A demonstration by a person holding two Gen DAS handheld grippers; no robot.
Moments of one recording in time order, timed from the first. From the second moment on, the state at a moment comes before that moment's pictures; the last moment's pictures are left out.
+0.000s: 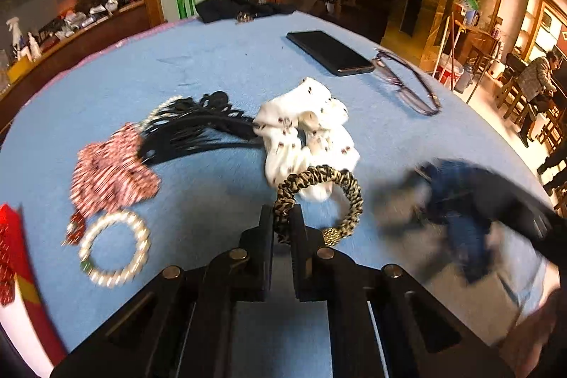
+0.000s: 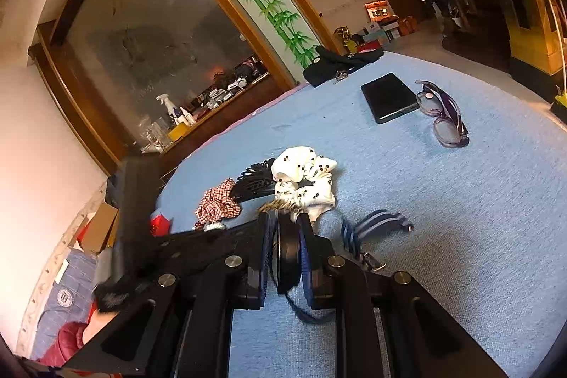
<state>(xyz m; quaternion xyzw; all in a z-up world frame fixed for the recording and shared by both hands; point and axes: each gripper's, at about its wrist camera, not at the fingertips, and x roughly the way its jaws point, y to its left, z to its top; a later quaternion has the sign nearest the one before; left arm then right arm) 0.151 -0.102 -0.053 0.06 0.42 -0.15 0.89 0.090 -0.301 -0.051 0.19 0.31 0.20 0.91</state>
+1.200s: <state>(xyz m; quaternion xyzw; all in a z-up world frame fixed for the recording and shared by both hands) 0.060 0.004 -0.022 -0.03 0.37 -0.12 0.92 0.109 -0.167 -0.096 -0.14 0.46 0.08 0.88</state>
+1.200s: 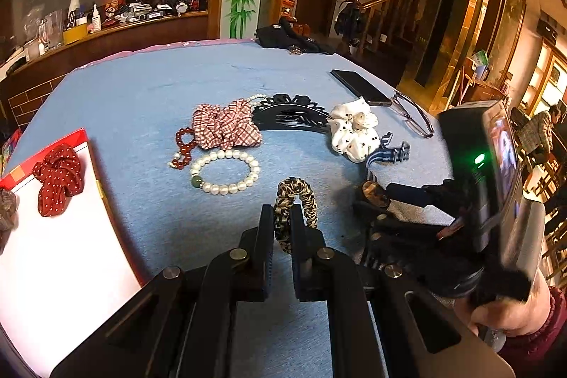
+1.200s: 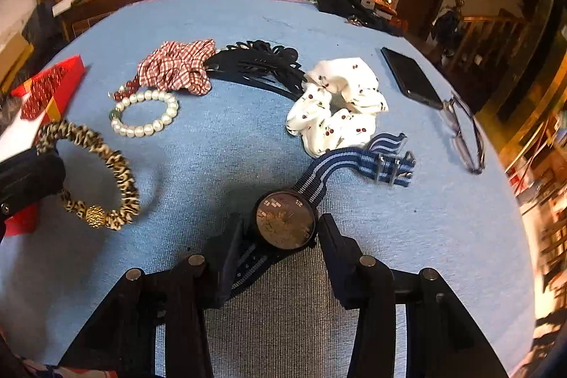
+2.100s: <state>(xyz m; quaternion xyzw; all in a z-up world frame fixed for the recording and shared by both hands) 0.042 0.011 0.004 -0.04 0.35 -0.11 0.93 0.033 -0.200 -0.015 0.02 0.30 0.20 0.93</state>
